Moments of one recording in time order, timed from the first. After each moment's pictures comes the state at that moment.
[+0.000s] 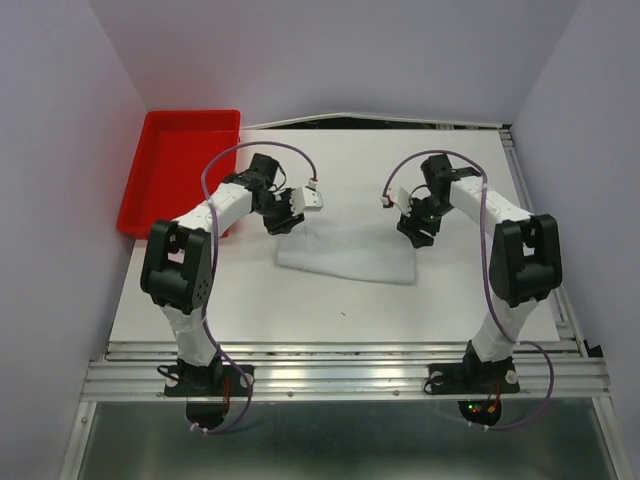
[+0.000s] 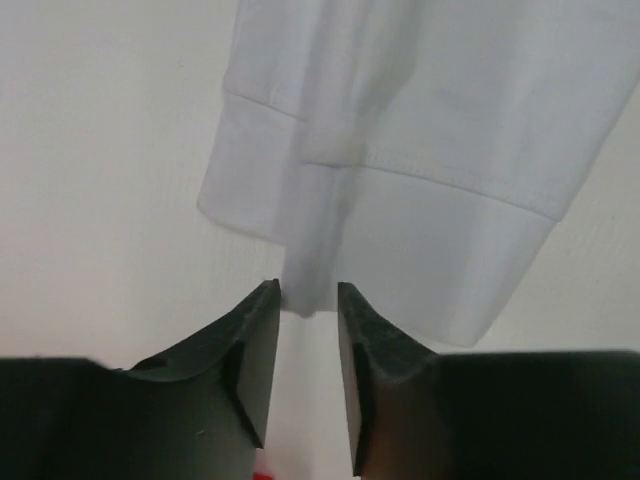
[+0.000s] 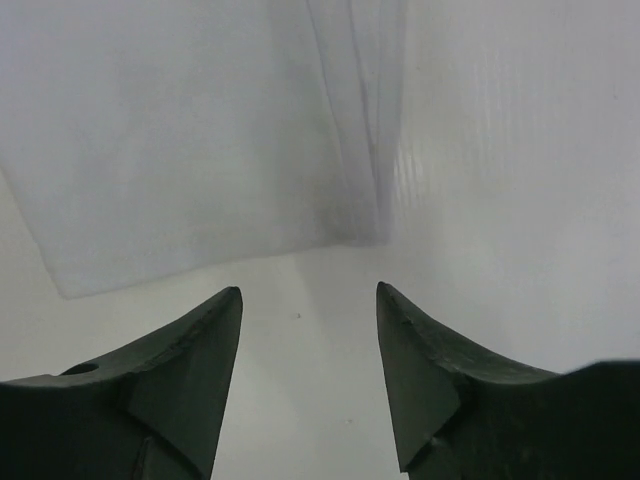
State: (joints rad) left arm -0.34 1.77 1.34 -0.68 0.46 1.00; right arm 0.20 1.79 1.37 -0.92 -0.35 -1.05
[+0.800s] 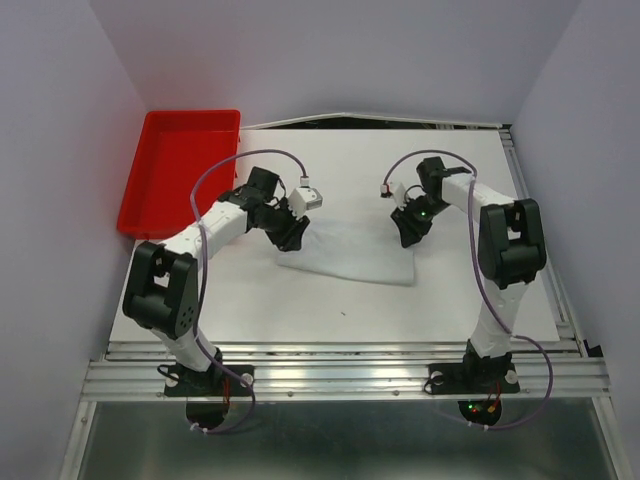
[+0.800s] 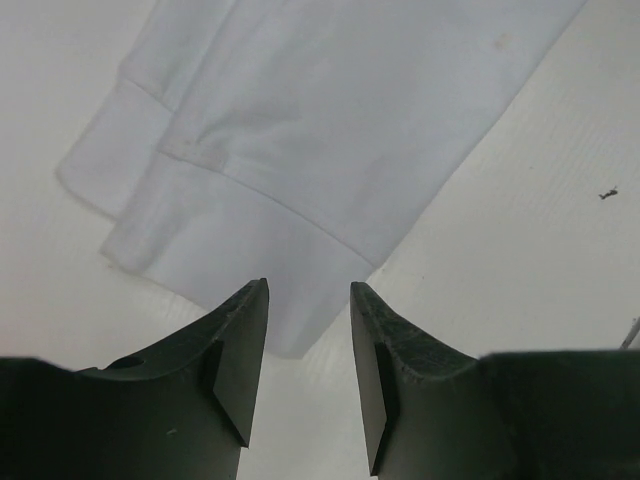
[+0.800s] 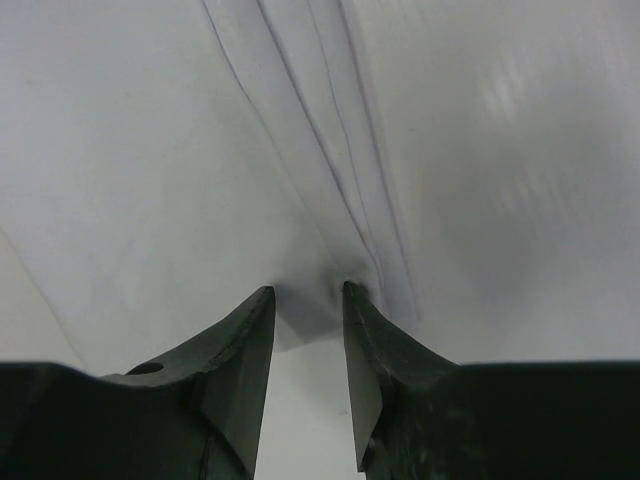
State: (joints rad) left arm -0.38 1.61 1.15 -0.56 0.50 0.53; right arm 0.18 2.00 1.46 -0.89 -0.48 -0.77
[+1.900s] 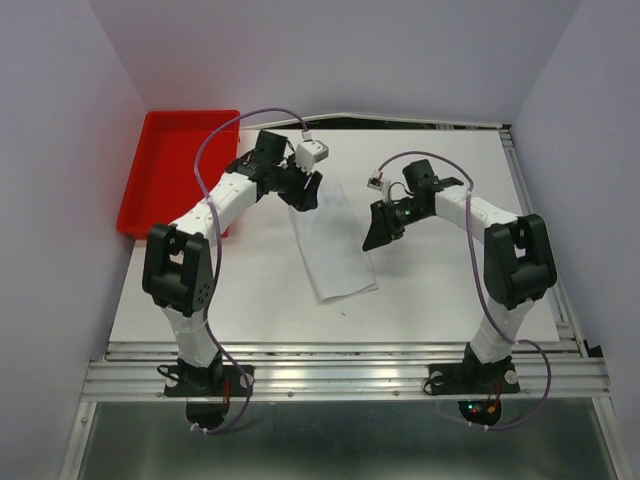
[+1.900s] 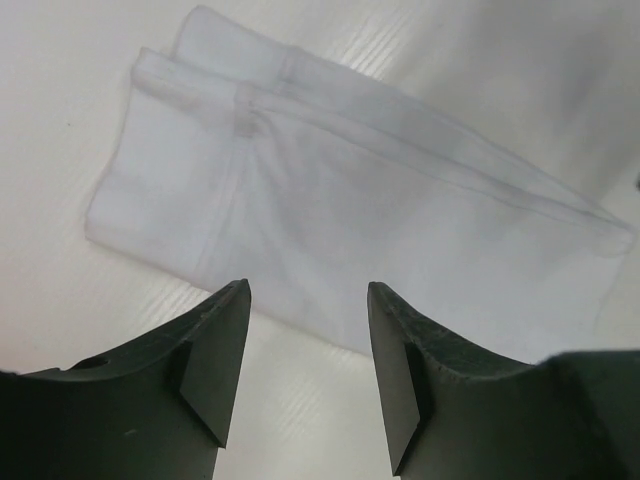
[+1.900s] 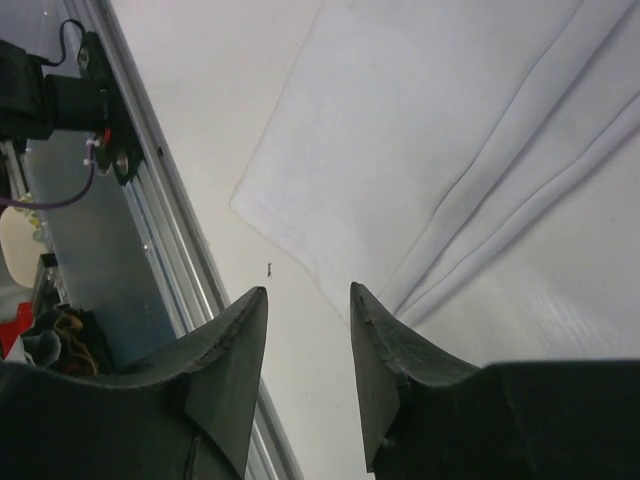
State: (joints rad) left arm -0.39 1.87 1.56 -0.54 0.44 0.29; right arm 0.30 1.82 1.31 -0.72 -0.96 -0.21
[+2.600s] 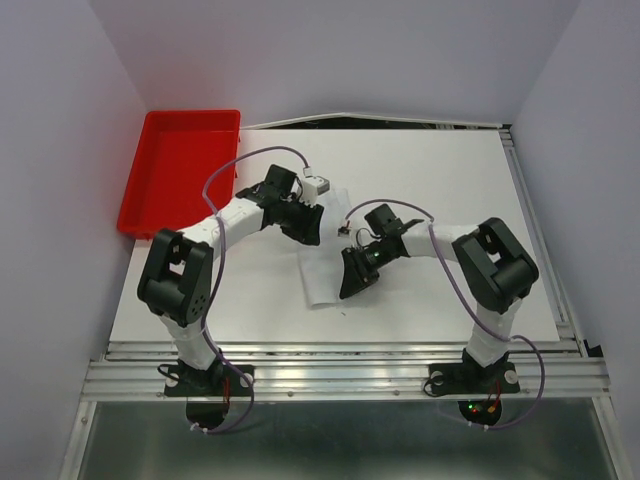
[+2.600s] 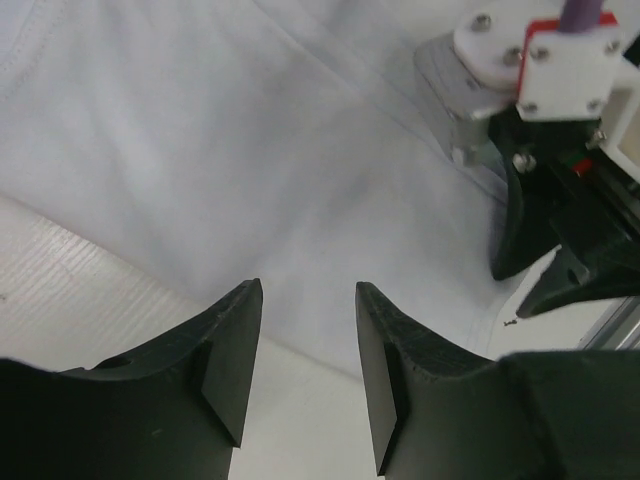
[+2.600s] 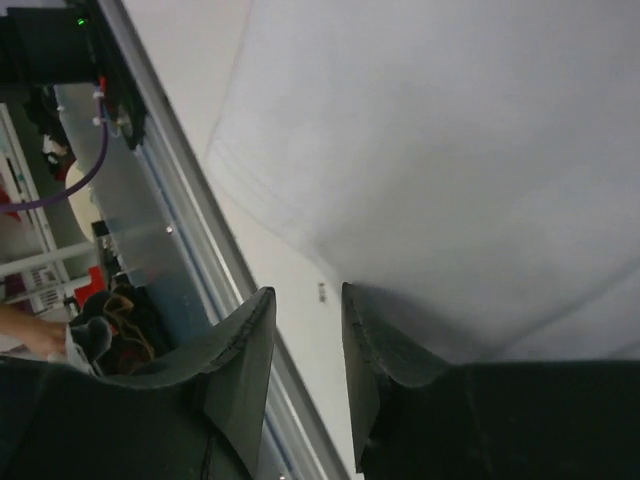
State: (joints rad) left arm -0.46 1.73 1.21 -0.45 0.45 0.07; right arm 0.53 1.89 1.04 -0.38 -0.91 0.11
